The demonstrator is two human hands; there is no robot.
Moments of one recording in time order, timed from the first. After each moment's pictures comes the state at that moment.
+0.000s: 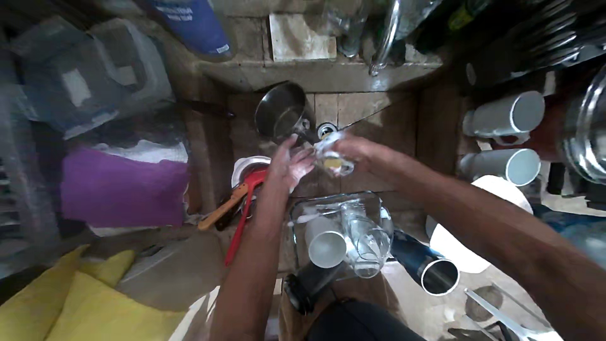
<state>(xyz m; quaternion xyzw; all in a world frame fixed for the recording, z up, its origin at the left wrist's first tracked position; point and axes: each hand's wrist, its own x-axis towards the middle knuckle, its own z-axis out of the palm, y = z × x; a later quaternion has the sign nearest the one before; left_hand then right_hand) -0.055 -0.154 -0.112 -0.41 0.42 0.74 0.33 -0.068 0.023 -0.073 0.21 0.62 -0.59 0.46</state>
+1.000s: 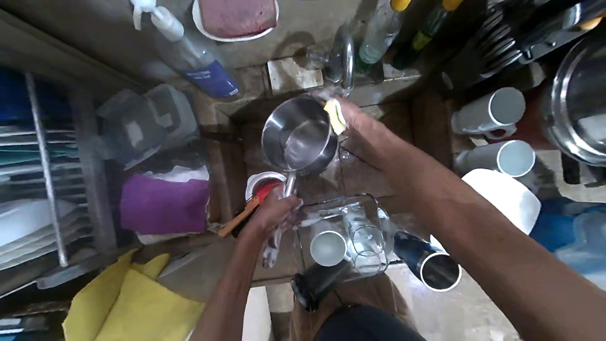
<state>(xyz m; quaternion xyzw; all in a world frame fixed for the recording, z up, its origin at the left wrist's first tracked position) 0.002 -0.197 -0.018 -0.20 0.66 0.53 0.49 -0.137 0.038 -0.060 0.23 0.64 -0.69 0.24</state>
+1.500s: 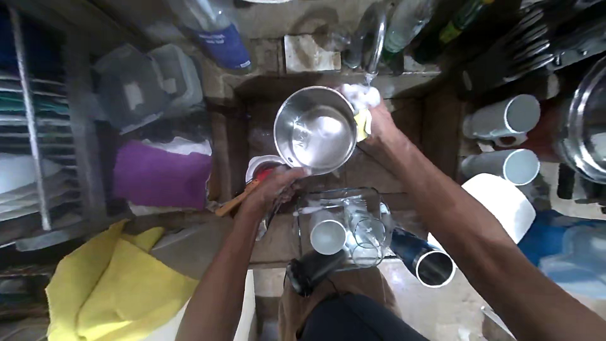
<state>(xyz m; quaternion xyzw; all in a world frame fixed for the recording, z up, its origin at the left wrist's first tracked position) -0.008 -0.218 -0.056 -0.10 0.60 0.63 0.48 -0.085 0.048 -0.057 0.11 0.64 -0.76 0.08</state>
